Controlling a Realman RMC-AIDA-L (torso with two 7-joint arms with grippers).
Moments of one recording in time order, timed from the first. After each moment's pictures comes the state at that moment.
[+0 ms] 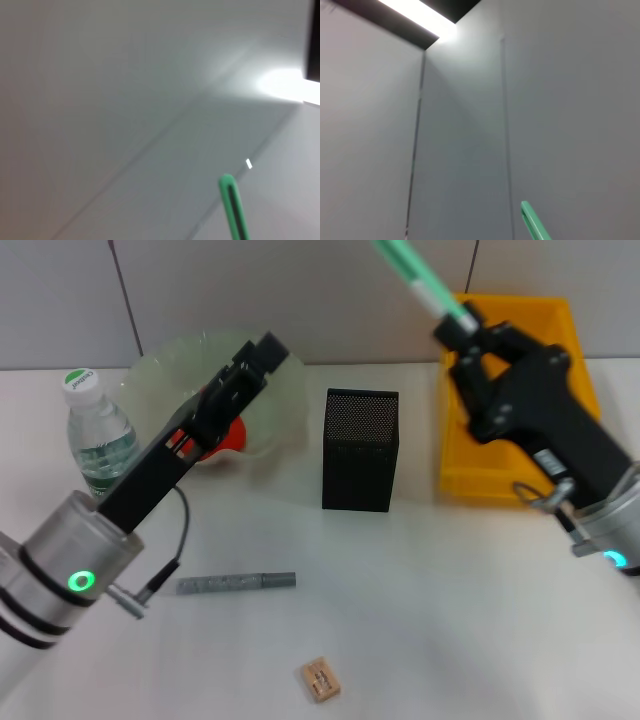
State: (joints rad) left arm -0.60 -2.07 0.09 -0.13 1.82 1.69 -1.16; right arm 0.64 2.09 2.77 -0.10 1.68 -1.74 0.42
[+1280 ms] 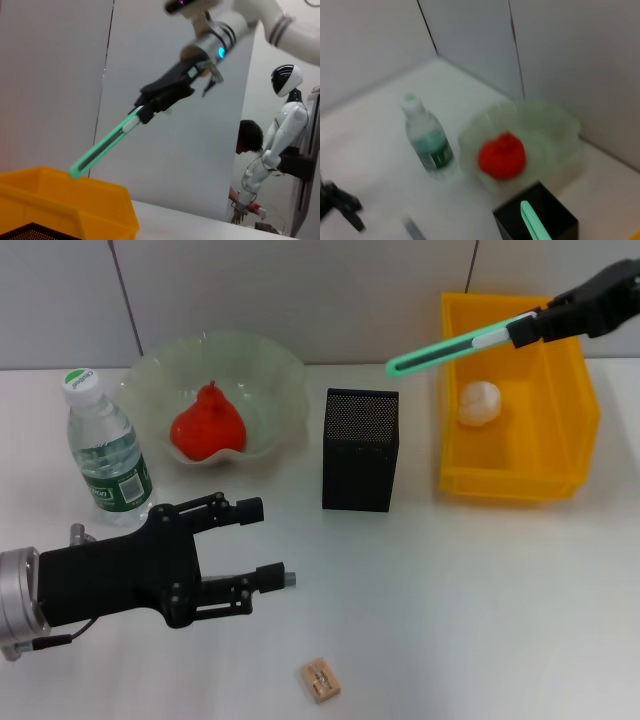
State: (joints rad) left arm -0.54 -2.06 0.42 0.45 2.09 1.84 -1.05; right arm 0.89 1.84 2.32 1.16 0.85 -1.78 2.30
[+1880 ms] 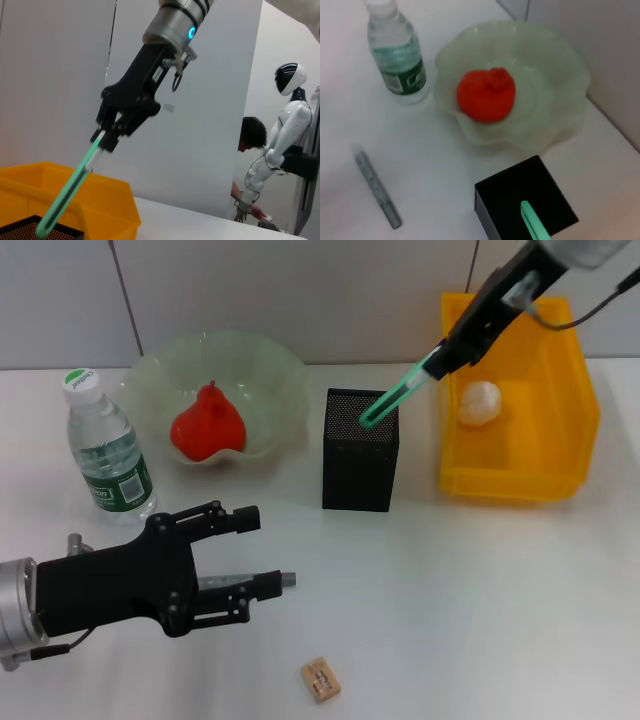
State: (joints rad) left arm -0.52 -2.06 0.43 0.44 2.09 1.83 -1.04; right arm 1.18 1.93 2.09 0.98 0.51 -1.65 2.34
